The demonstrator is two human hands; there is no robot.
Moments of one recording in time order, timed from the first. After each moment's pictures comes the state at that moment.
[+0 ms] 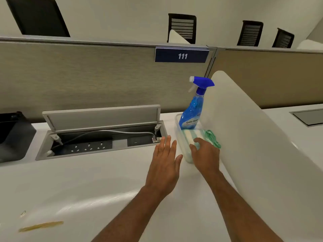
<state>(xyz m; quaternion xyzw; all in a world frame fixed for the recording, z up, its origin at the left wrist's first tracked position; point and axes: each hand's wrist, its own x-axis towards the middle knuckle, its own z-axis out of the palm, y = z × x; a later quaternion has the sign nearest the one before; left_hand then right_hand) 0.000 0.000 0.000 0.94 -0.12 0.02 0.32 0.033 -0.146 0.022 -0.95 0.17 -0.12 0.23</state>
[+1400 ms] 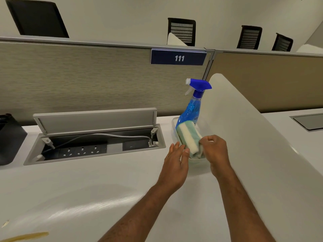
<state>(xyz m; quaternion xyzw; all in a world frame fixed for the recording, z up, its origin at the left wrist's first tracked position) 0.012 -0.042 0.025 0.80 -0.07 -0.10 0.59 0.053 -0.178 0.057 -0.79 0.28 -0.12 0.53</state>
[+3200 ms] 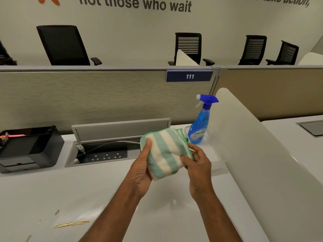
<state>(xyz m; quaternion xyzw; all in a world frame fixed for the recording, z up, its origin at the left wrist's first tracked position) -0.016 0.095 0.105 0.39 0.20 -0.16 0.88 -0.026 -0.059 0.093 -0.62 0.21 -0.09 0.75</state>
